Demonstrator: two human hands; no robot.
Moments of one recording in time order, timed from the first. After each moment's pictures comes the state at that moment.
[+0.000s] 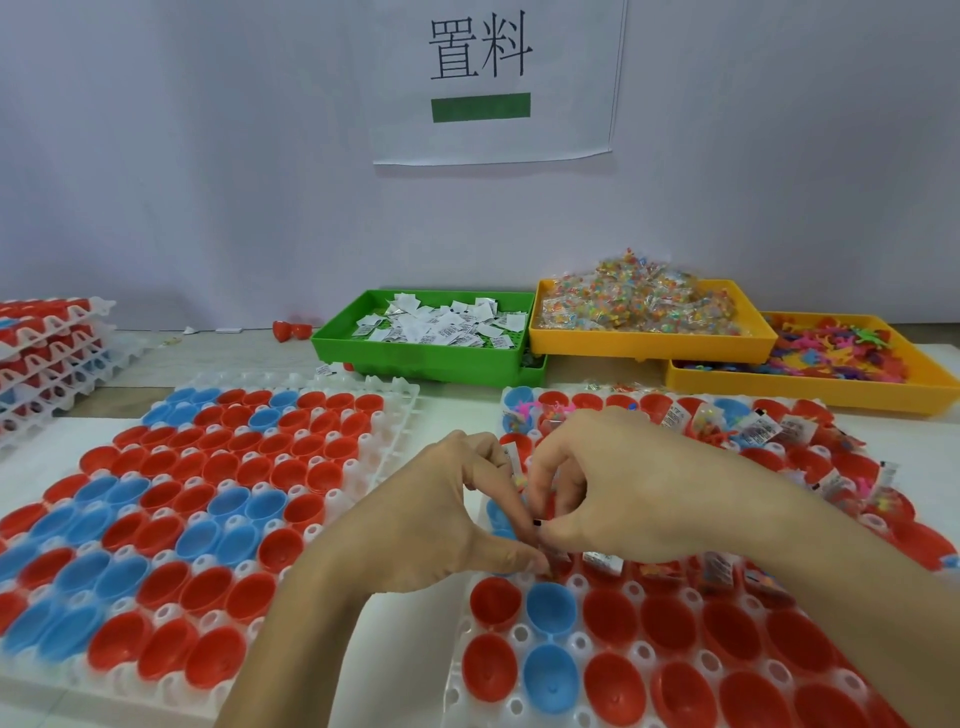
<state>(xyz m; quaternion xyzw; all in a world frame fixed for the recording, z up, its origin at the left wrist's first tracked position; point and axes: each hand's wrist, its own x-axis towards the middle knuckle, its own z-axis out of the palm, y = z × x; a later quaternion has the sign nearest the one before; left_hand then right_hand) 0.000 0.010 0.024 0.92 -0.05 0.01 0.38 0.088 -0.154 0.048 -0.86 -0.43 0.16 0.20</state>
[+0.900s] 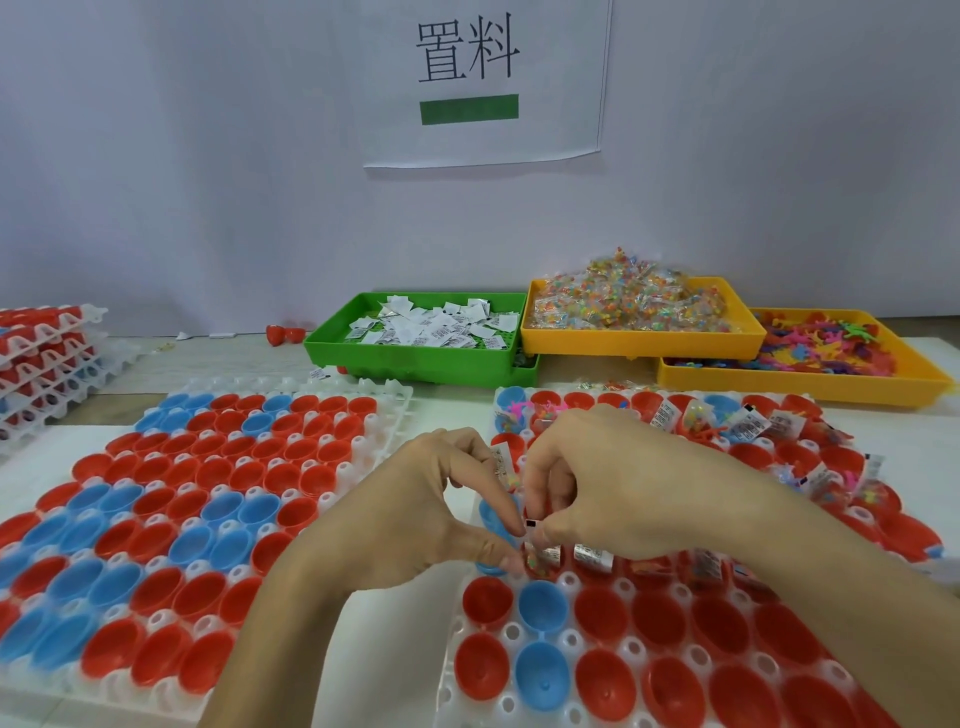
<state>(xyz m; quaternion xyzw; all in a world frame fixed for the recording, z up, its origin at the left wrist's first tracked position) -0.001 0.011 0.032 0.92 -0.04 0.01 0.39 0.091 -0.154 0.044 -0.86 -0.44 0.15 0.20</state>
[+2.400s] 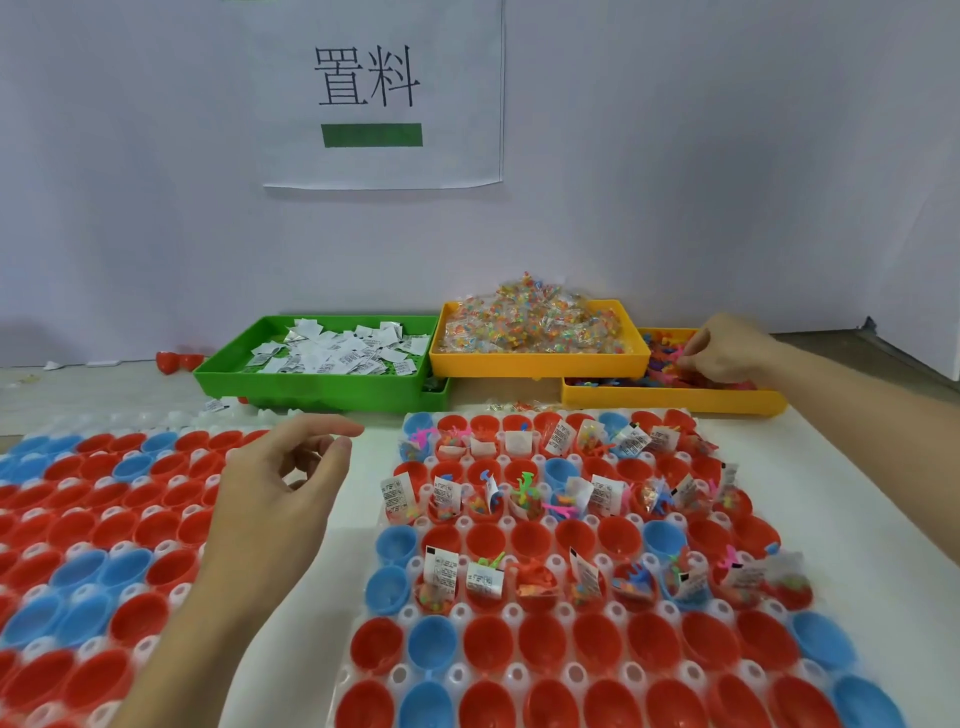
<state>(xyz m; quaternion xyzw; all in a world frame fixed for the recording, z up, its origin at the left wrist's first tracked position) 0.018 0.015 0.007 0.82 0.10 0.34 0.44 0.329 -0.299 0.025 -0.98 -0.09 0.00 0.18</state>
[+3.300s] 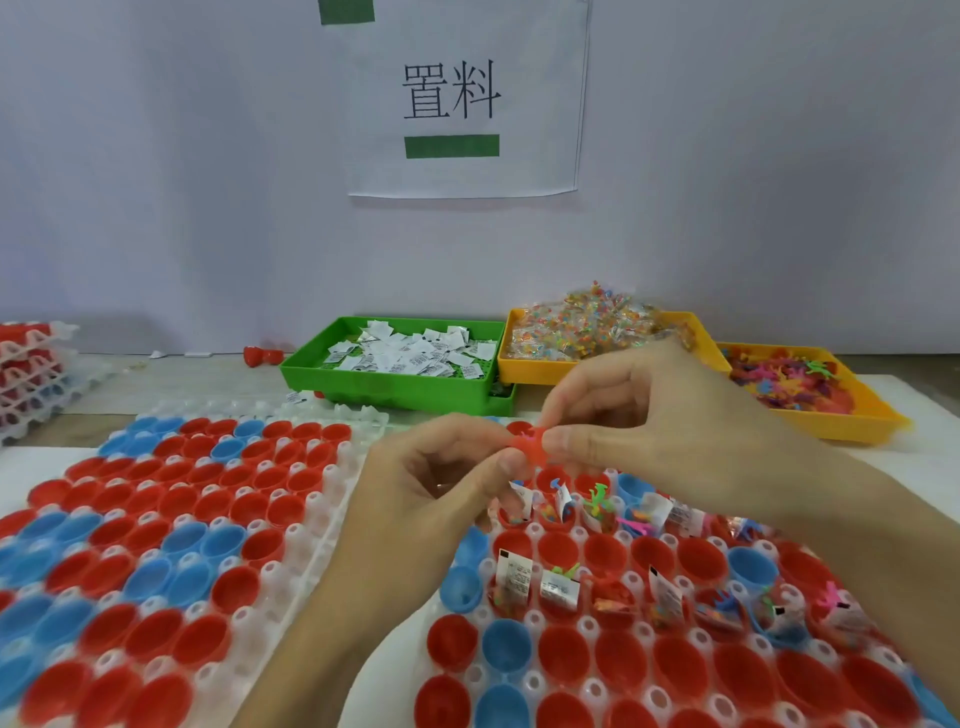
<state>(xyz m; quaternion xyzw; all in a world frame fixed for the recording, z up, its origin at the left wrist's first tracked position) 0.012 -0.023 0.026 0.74 -0.06 0.27 0.61 0.114 -0.196 0.082 -0.76 -0.44 0.12 0.47</state>
